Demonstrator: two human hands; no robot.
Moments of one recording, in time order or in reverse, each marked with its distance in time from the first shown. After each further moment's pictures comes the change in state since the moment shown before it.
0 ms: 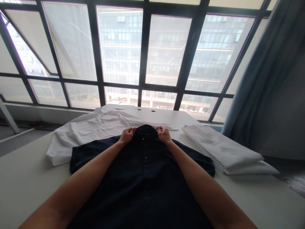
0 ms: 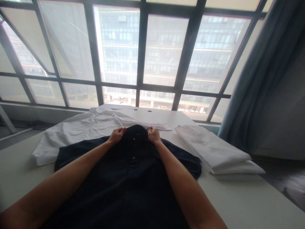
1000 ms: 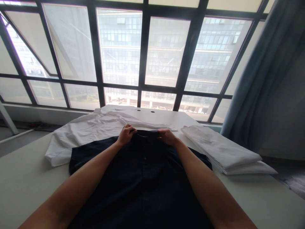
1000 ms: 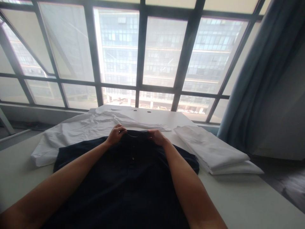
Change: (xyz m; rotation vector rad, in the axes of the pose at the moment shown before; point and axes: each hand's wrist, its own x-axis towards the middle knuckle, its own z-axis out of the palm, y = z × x) left_hand 0.002 0.010 -0.011 0.472 -0.012 0.389; right_hand -0.008 -0.008 -0.036 0.493 -0.534 0.196
